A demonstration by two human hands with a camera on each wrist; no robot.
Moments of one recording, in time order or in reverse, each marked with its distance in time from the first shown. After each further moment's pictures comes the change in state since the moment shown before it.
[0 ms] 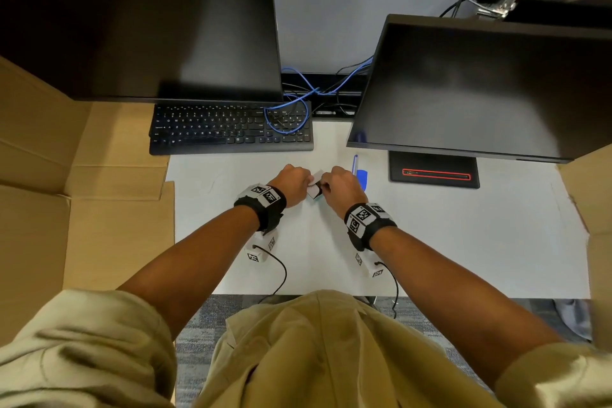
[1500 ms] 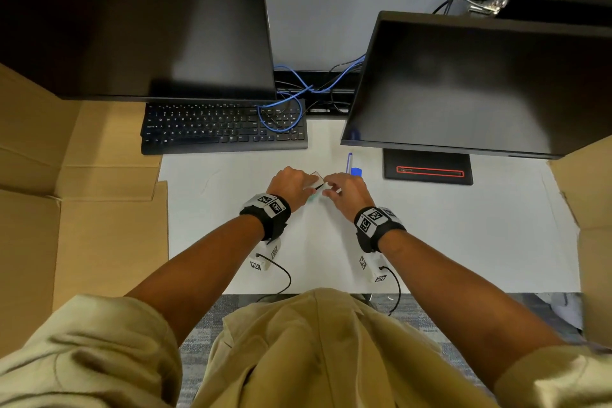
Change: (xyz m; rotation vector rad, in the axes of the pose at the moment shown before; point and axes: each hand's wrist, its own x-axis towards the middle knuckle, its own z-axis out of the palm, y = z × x) left_hand -0.005 0.012 0.016 0.078 0.152 0.050; right_hand -0.016 0.030 -0.003 0.244 0.012 0.046
